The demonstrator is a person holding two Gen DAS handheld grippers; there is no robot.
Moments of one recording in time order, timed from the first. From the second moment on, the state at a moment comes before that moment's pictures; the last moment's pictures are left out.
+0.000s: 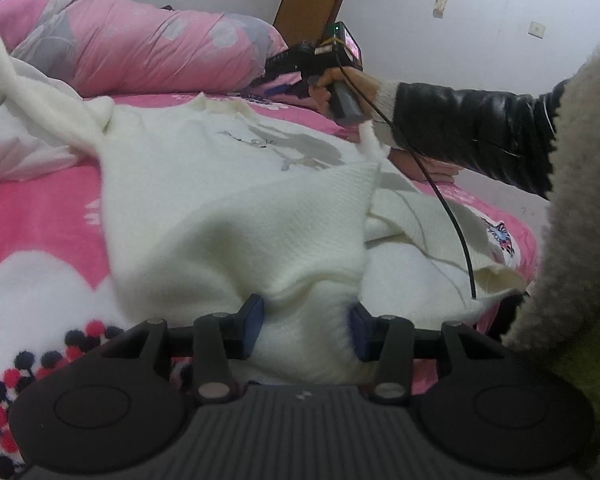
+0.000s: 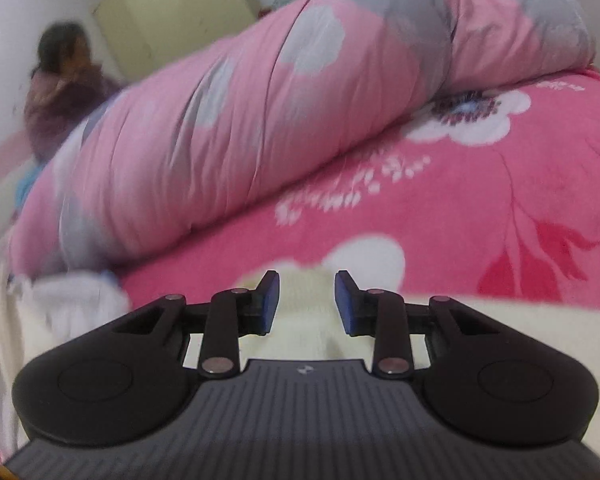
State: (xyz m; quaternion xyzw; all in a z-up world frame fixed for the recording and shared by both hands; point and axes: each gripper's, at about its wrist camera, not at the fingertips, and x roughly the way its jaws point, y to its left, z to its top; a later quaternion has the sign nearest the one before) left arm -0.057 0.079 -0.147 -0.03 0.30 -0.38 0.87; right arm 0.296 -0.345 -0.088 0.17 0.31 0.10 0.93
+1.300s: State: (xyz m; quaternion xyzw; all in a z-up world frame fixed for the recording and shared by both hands) left arm -0.051 0.082 -0.148 -0.04 0.30 -0.40 0.87; right arm 0.348 -0.218 -0.128 -0.21 0.40 0.28 0.85
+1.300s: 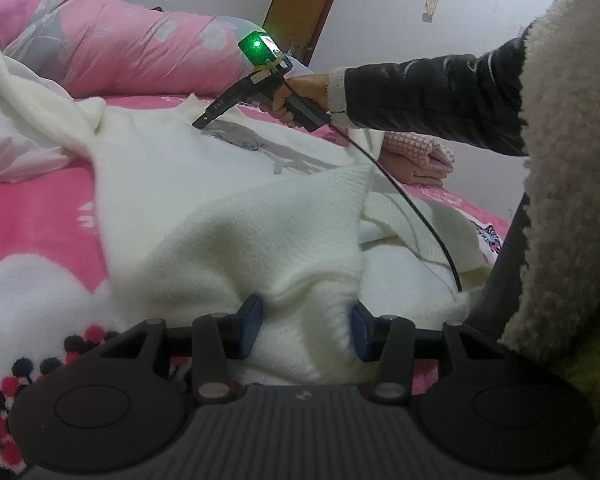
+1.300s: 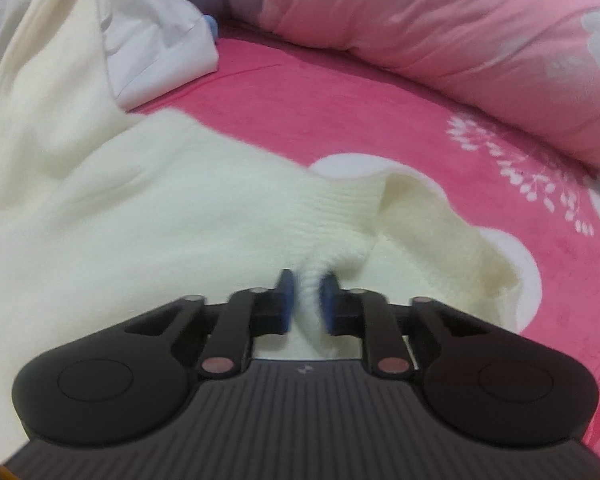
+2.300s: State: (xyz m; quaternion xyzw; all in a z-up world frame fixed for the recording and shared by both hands) left arm -0.057 0.078 -0.141 -0.03 0.31 -0.39 0.87; right arm 0.379 -0.176 -0.150 -0.34 0.26 0.12 0.89
